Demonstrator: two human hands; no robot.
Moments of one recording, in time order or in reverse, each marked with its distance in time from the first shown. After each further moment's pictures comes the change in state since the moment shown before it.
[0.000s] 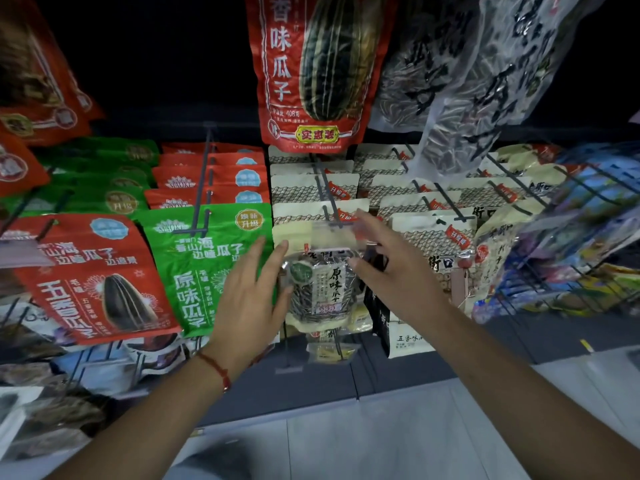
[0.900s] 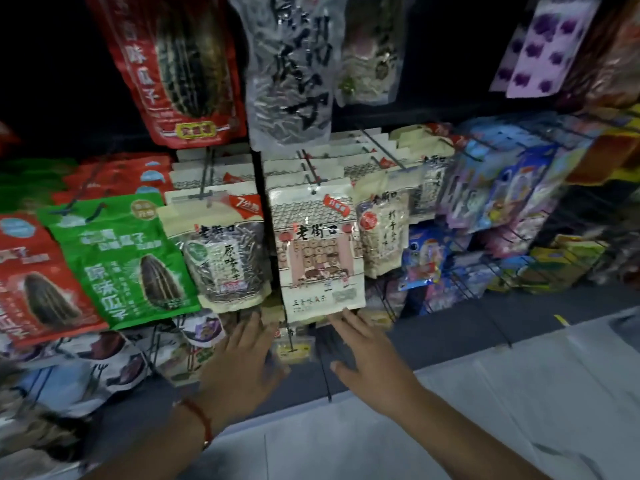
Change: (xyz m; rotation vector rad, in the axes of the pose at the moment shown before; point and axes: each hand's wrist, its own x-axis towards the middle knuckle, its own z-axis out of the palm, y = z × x) left_hand -0.111 0.157 0.065 0.218 -0.696 -0.055; right_hand -0.202 0.137 -0.046 -0.262 -0.310 0.130
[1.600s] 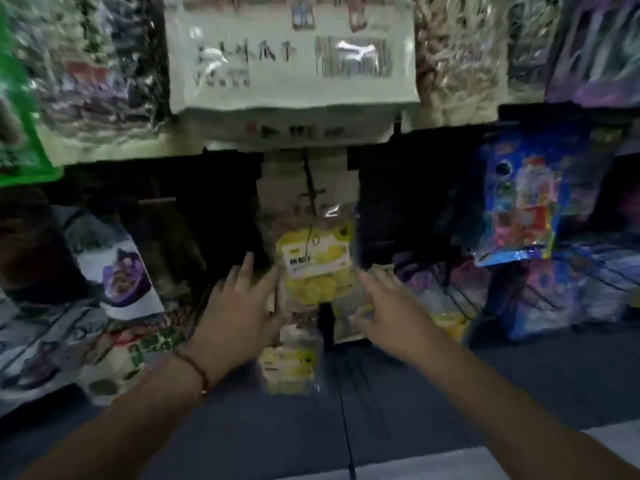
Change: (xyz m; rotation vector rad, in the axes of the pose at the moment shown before) left_hand 0.263 -0.057 0.281 0.186 0.501 -0.119; right_hand 0.225 0.278 0.245 -0.073 0.225 -0.126
